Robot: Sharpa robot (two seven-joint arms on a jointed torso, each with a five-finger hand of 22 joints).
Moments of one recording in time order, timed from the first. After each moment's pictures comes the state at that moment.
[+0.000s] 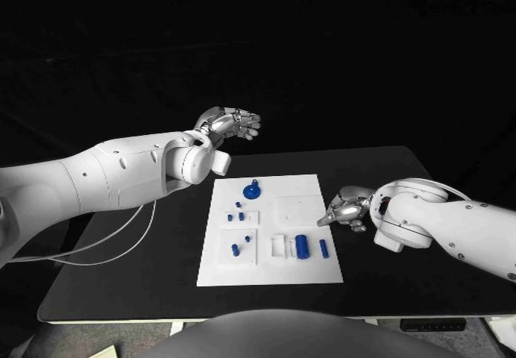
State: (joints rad) left arm 1.22 -0.70 -0.12 1.21 -0.03 -0.28 0.34; left_hand 1.06 -0.09 0.55 -0.25 0.10 0.82 0.17 0.38 0.47 1.17 0.13 0.06 0.20 0.92 0.11 0.54 0.43 0.05 0.56 0.01 0.96 0.80; right arm 1.15 -0.74 -0.12 1.49 -1.08 0.04 -0.50; right_hand 0.83 -0.18 0.65 -0.08 0.06 0.92 0.10 0.34 0.53 1.09 0.00 1.18 1.07 1.29 -0.11 1.32 0.84 0.17 1.34 -0.10 0.96 1.31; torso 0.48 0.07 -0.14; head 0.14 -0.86
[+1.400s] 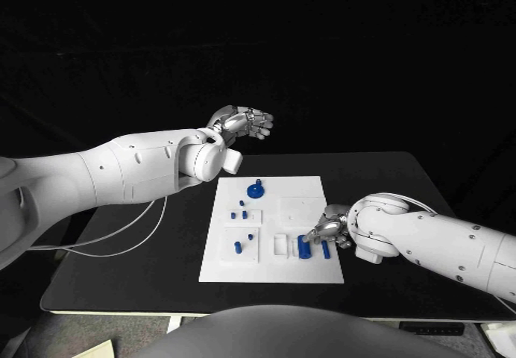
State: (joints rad) left arm 1.22 -0.68 -0.13 1.21 -0.01 -0.28 0.34; left_hand 1.06 -0.09 0.55 -0.25 0.10 0.81 0.18 0.38 0.47 1.17 0.13 0.06 0.20 0.92 0.11 0.53 0.43 0.06 0.56 0.01 0.96 0.80; right arm 1.10 -0.55 -0.20 1.32 -1.07 0.09 -0.54; right_hand 0.74 -0.23 0.67 -0.03 0.05 0.92 0.10 0.34 0.56 1.08 -0.01 1.18 1.09 1.29 -0.11 1.32 0.86 0.17 1.33 -0.11 0.99 1.31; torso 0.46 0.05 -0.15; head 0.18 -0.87
